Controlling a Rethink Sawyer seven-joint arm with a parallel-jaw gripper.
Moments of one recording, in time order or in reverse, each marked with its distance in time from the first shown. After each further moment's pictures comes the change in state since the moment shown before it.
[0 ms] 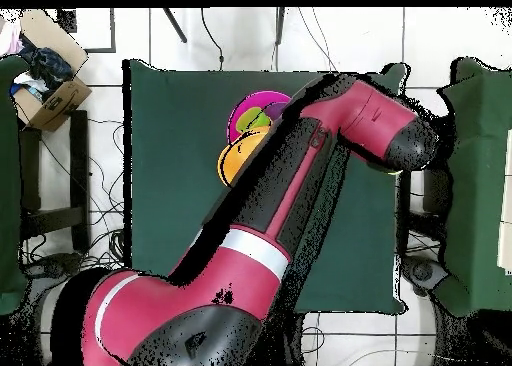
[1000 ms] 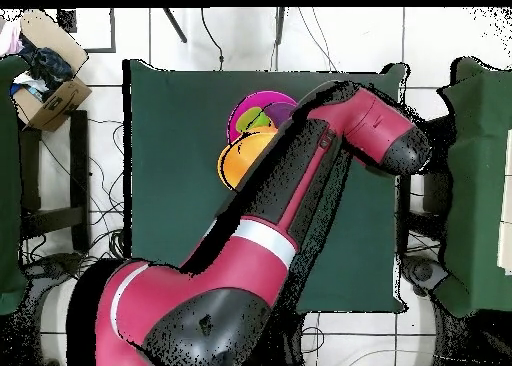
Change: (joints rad) arm -0.023 0.057 0.000 -0.014 0.080 0.025 0.000
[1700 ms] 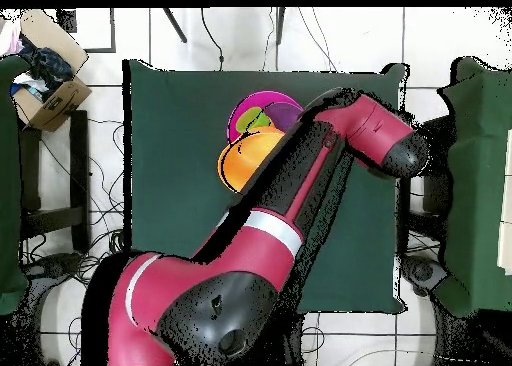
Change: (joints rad) arm -0.025 0.062 -0.013 -0.018 0.003 0.040 0.000
